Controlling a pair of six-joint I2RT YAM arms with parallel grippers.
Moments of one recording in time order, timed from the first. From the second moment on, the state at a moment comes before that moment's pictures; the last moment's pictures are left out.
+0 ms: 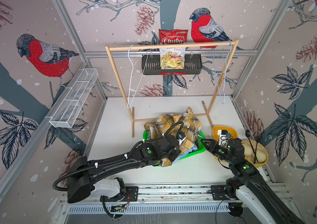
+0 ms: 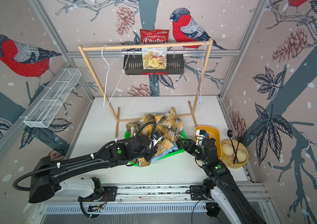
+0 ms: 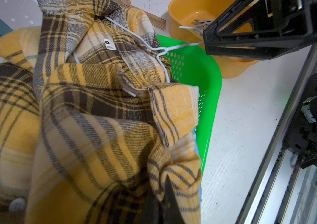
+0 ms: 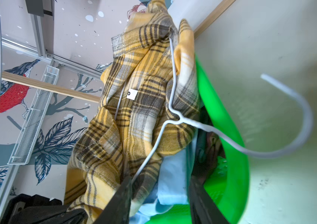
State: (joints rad) left arm -1.11 1.30 0.94 -0.37 -0.16 -0.12; right arm 0.37 0.59 0.30 -0.13 -0.34 0.89
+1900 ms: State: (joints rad) left arm -1.17 1.26 0.91 -0.39 -0.13 -0.14; right arm 0.52 1.13 0.31 0.43 0.10 1.28
